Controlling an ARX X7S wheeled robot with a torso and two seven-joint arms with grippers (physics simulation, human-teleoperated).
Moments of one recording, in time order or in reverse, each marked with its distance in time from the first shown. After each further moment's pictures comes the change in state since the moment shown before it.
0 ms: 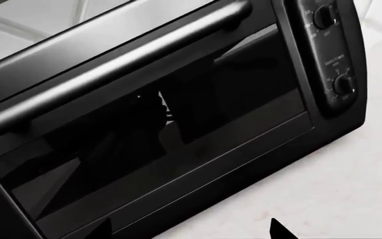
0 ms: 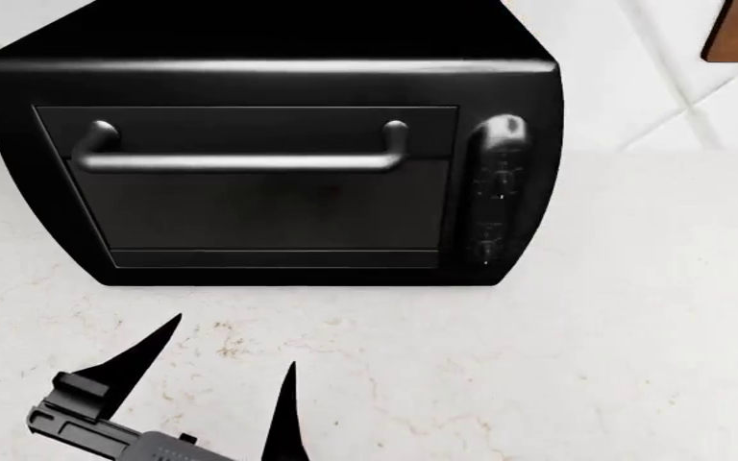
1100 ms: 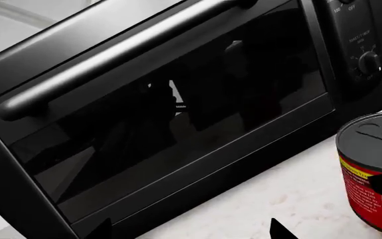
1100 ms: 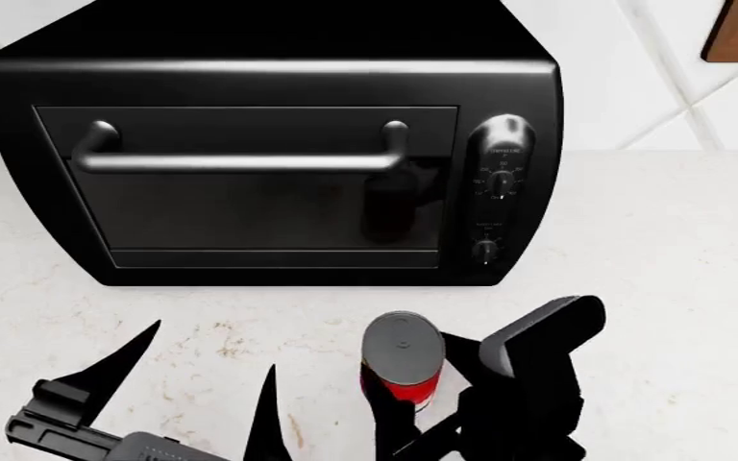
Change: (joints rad) left arm 0.021 -0.046 -0.004 0.000 -0.007 -0.018 -0.010; right arm -0.938 0.108 -0.465 -0.065 -0.175 -0.201 -0.385
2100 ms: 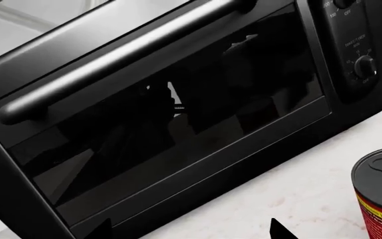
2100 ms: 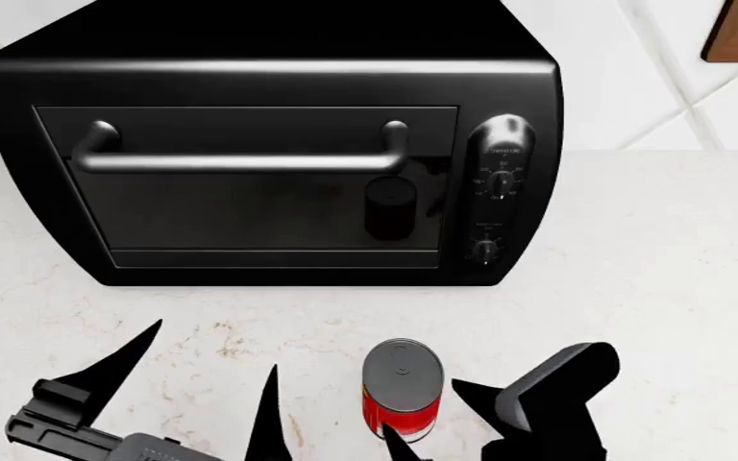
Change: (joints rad) left arm -0.031 0.010 0.034 0.006 -0.001 0.012 -0.012; right arm -0.071 0.111 -0.059 -0.065 -0.027 0.022 -0.027
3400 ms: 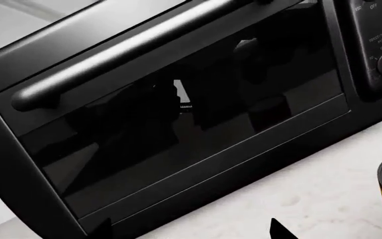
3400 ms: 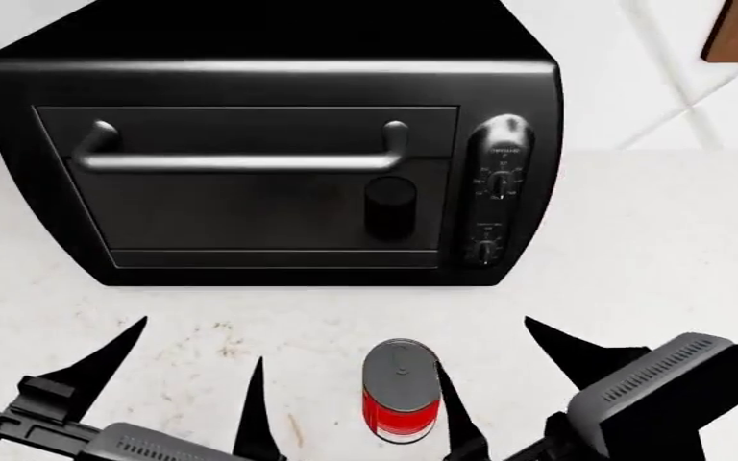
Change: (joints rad) left arm 0.334 -0.113 -0.416 -0.004 0.041 -0.098 0.182; right arm -0.375 0.069 0.626 -0.233 -0.204 0.286 0.165
